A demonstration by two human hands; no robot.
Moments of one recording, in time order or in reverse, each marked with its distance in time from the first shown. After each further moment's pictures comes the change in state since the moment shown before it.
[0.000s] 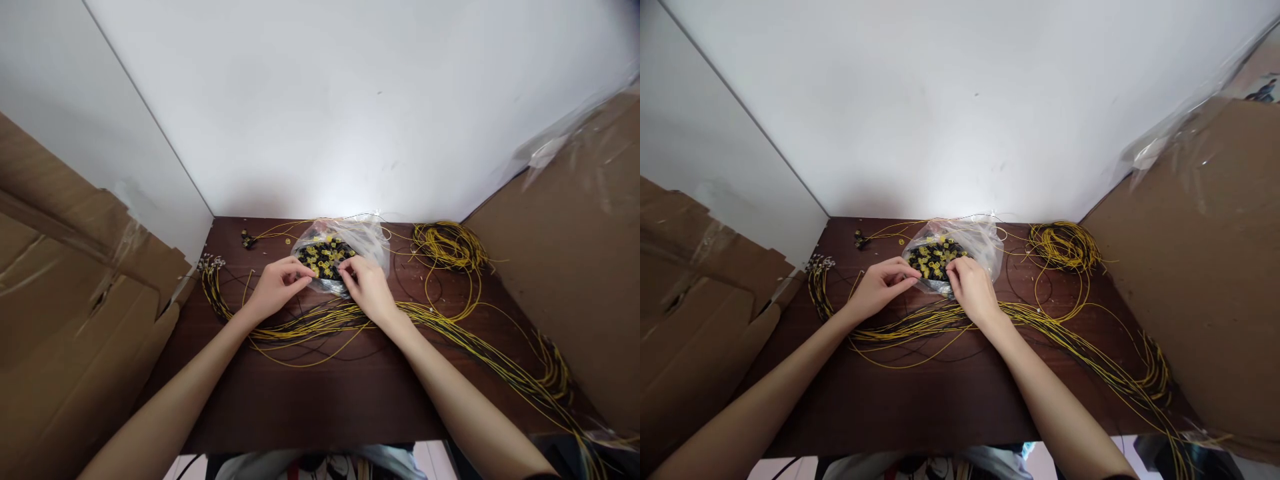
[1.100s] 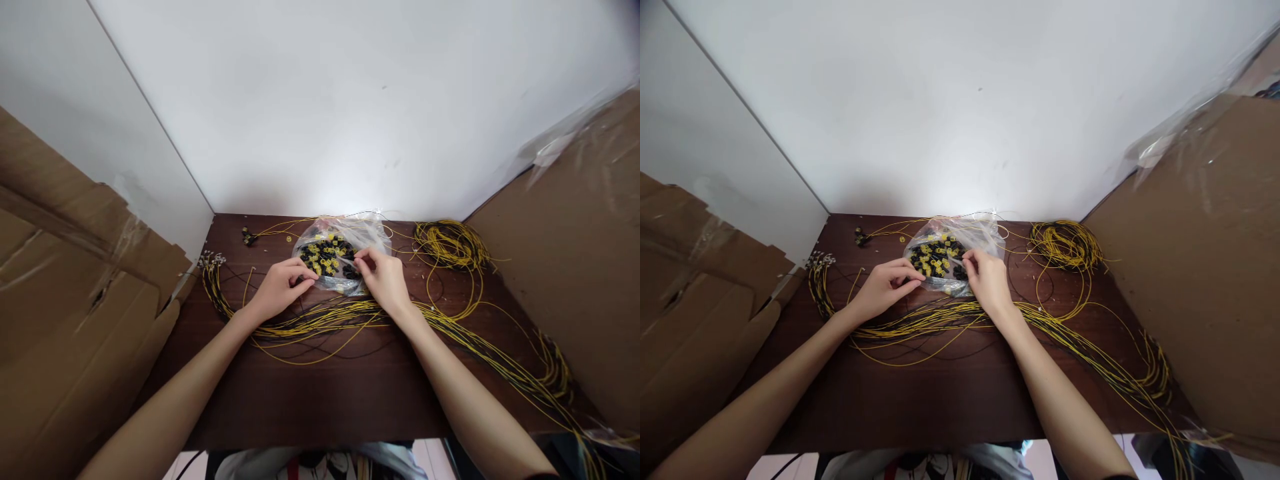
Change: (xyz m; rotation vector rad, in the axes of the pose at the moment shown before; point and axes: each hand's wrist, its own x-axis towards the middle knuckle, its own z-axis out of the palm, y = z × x) left_hand -0.002 -0.005 0.002 0.118 -0.067 0.102; right_hand 0.004 0.013 -0.013 0.022 0.105 0.144
